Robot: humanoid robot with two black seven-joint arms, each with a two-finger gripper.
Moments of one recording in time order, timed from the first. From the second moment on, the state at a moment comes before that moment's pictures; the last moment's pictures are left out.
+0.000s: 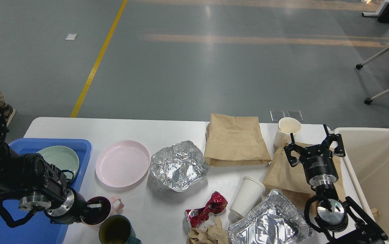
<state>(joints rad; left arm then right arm) -1.50 0.23 1.41 -1.39 -0.12 -0.09 -0.09 0.19 -0.10 1.30 0.90 -0.15 0.31 0.35</state>
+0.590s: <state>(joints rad) -1.61 0.31 1.43 -1.40 -0.10 -0.24 0.02 0.19 -0.10 1.30 0.90 -0.15 0.31 0.35</state>
